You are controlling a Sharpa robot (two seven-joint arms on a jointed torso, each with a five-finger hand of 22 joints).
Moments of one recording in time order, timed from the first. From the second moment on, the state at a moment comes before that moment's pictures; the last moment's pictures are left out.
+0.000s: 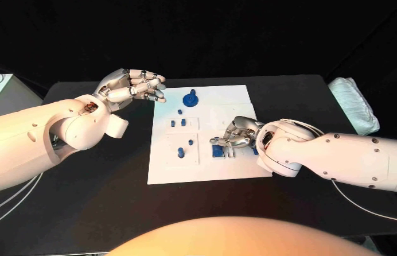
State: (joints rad) left arm 1.17 -0.94 -0.02 1.52 -0.24 -0.05 0.37; left_hand 1.32 -0.20 0.34 0.19 0.15 0.82 0.19 0.30 0.30 1.08 0.14 0.21 0.08 1.01 0.10 0.38 0.46 0.17 1.08 0.21 0.16 0.17; right arm 1.14 -0.85 -0.19 1.73 -1.14 -0.35 -0.48; right_hand 0.91 -0.13 0.18 0.29 0.12 1.05 0.06 0.48 0.46 1.47 -0.01 1.57 1.31 1.47 -0.08 1.56 1.31 0.01 1.47 0.03 1.55 1.31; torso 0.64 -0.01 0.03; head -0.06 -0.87
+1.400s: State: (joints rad) left arm 1.17 -0.93 -0.02 1.51 -0.24 -0.05 0.37; left_hand 1.32 -0.20 0.33 0.20 0.15 0.82 0.19 0.30 0.30 1.08 0.14 0.20 0.08 1.01 0.10 0.38 0.46 0.17 1.08 0.21 0.16 0.17; right arm 1.13 -0.95 -0.19 1.79 -1.10 -0.35 -0.28; right_hand 1.26 -0.15 0.16 0.26 0.14 1.02 0.04 0.57 0.52 1.46 -0.03 1.57 1.31 1.47 -0.09 1.56 1.31 0.01 1.47 0.01 1.53 1.31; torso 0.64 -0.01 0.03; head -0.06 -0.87
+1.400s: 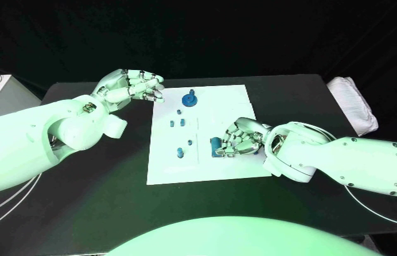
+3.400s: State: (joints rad) left arm 1.17 -0.94 -0.02 1.51 -0.24 -0.04 0.37; left_hand 1.33 -0.19 0.33 0.20 0.15 0.82 0.19 0.29 0.30 1.08 0.14 0.20 0.08 1.01 0.10 0.38 0.46 0.17 1.08 0.21 0.16 0.16; right arm 1.12 -0.95 -0.20 1.75 -1.12 -0.35 -0.25; right_hand 1.30 -0.19 0.31 0.28 0.12 0.96 0.06 0.53 0.53 1.47 -0.02 1.56 1.31 1.47 -0.09 1.56 1.31 0.01 1.47 0.01 1.52 1.31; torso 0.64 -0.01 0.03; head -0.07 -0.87
